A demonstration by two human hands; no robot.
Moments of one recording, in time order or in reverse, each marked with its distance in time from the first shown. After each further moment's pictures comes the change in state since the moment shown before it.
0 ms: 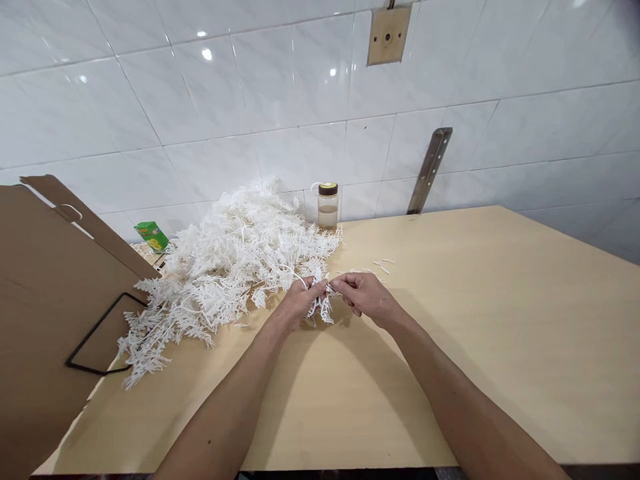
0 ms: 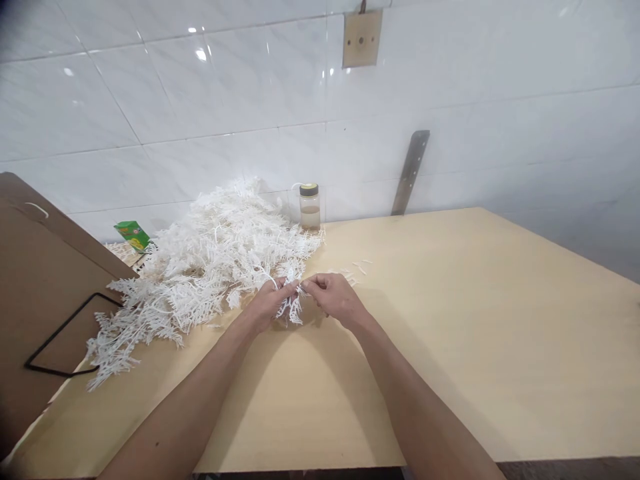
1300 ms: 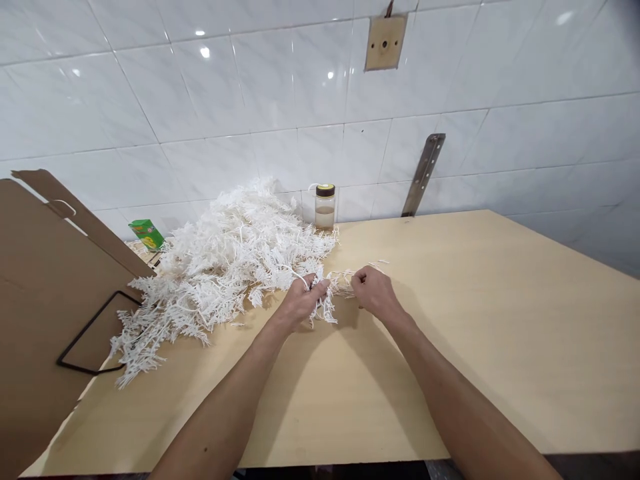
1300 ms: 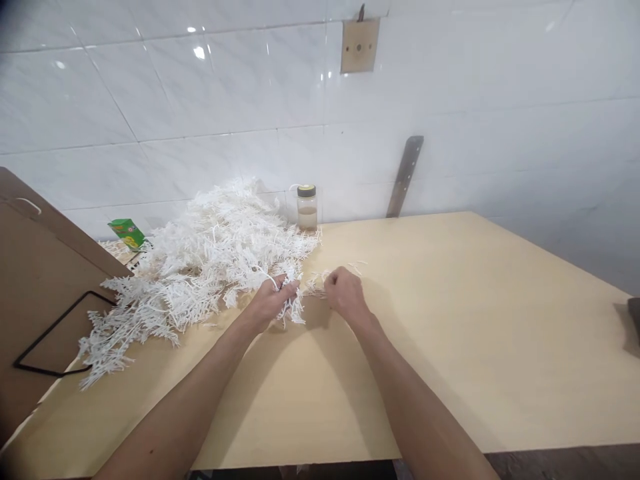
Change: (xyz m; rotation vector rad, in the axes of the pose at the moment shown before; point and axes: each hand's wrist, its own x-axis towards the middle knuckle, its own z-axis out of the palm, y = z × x) left_hand -0.001 -0.003 0.003 0.153 -0.009 0.149; right_hand 0.013 0.017 -0.013 -0.558 0.399 0.149
